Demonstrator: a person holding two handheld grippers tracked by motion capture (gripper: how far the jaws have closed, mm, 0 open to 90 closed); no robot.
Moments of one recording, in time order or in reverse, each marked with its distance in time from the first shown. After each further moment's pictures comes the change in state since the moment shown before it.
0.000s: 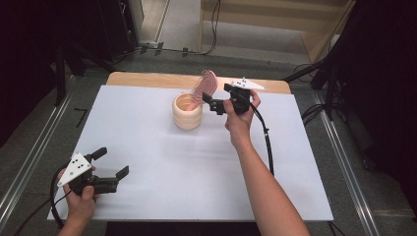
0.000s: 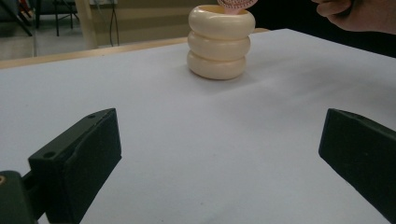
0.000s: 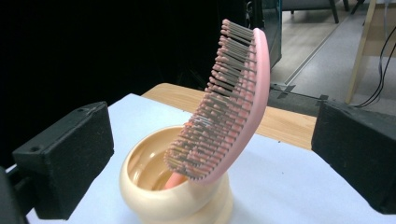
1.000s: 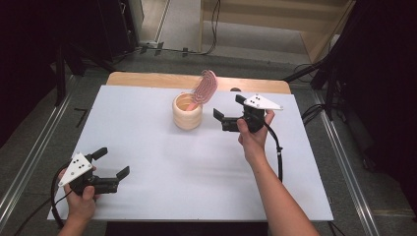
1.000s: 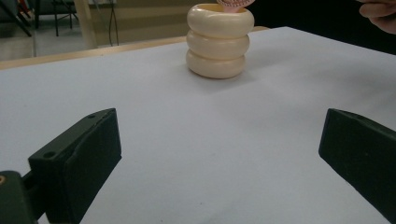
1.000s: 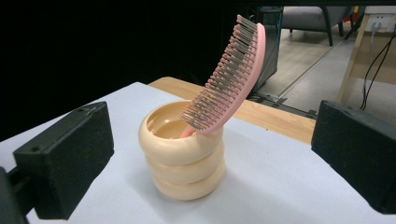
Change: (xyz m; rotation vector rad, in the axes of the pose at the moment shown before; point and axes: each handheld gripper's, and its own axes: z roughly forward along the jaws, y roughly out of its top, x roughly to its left) left arm -0.001 0.000 0.001 0.006 -0.001 0.010; right arm 0.011 -0.021 -0.060 -0.032 -0.003 -0.113
